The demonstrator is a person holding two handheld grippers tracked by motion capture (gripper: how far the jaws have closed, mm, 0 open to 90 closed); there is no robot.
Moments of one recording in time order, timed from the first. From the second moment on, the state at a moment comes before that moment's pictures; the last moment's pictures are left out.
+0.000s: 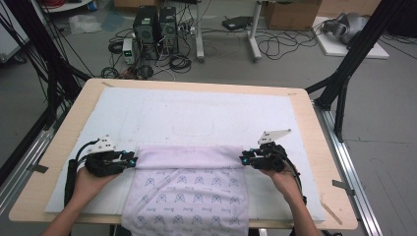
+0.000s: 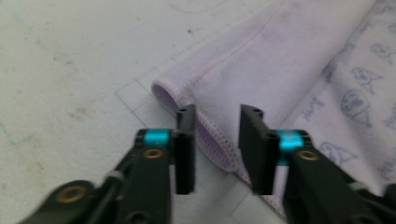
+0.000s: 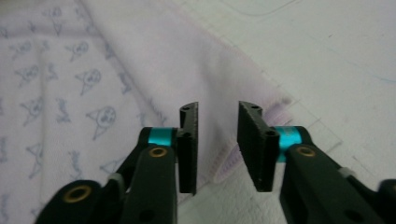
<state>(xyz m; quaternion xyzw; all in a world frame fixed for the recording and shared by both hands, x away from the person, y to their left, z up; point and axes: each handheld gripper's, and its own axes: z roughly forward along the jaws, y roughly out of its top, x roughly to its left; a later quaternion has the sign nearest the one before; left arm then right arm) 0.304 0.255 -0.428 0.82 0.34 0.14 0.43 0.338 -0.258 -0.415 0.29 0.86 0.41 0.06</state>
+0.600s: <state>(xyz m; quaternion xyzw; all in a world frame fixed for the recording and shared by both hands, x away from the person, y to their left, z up) 0.330 0.230 -0.420 0.84 0.32 0.14 0.41 0.368 -0.236 -0.416 0.30 0.87 0.38 0.06</state>
